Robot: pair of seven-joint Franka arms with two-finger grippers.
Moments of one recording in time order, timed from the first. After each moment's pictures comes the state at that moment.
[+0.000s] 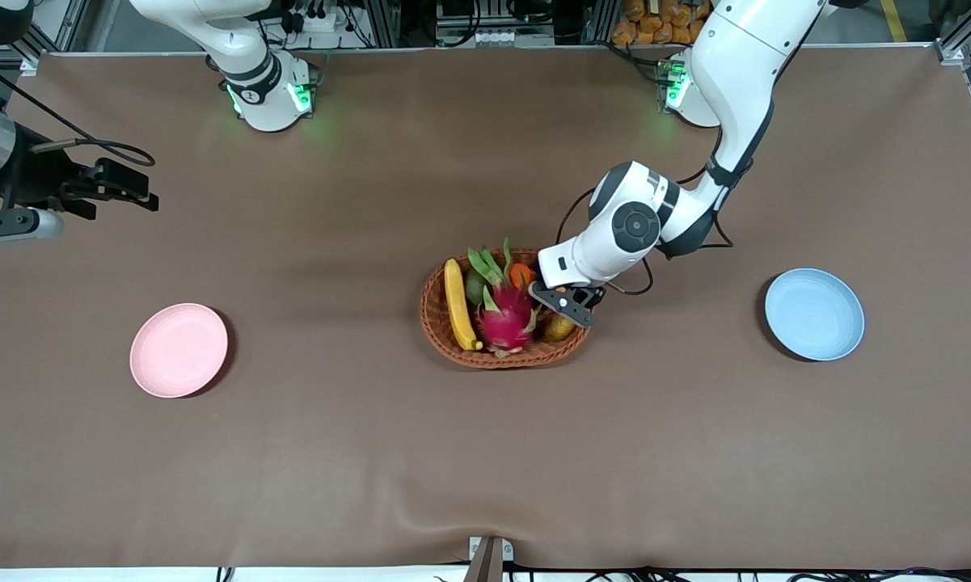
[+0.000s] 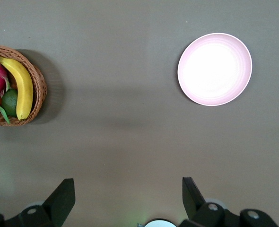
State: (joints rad) left arm -0.35 0.53 -0.28 -1.94 -0.17 2.50 0.07; right arm 0.12 0.01 -0.09 -1.59 0.13 1.46 -0.03
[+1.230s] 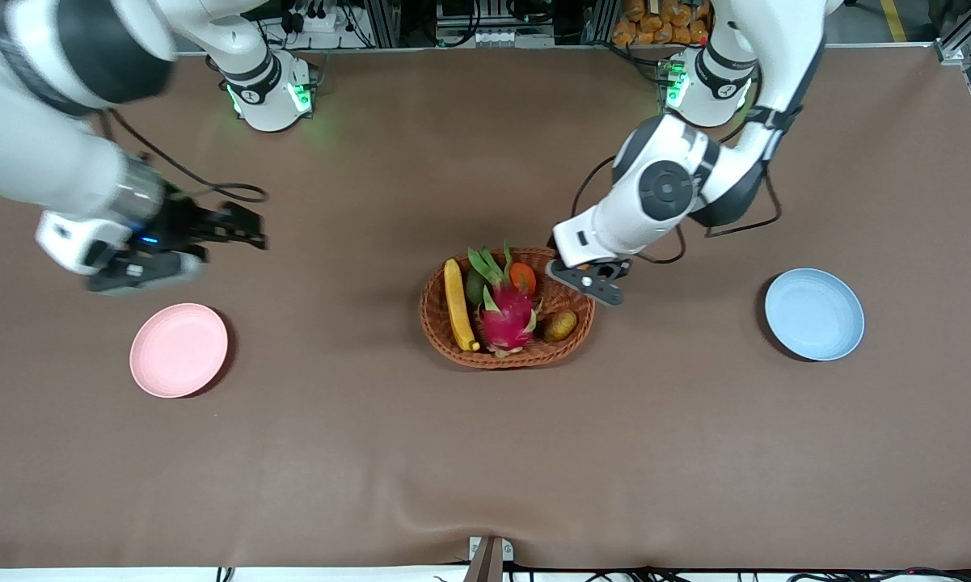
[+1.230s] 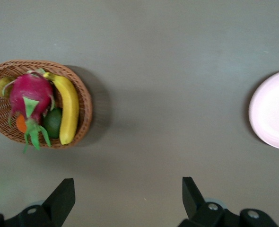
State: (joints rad) left arm -0.29 0.29 -0.26 -1.90 -0.17 2.12 -0.04; right arm 0.37 0.17 -0.09 -1.58 0.21 1.71 0.11
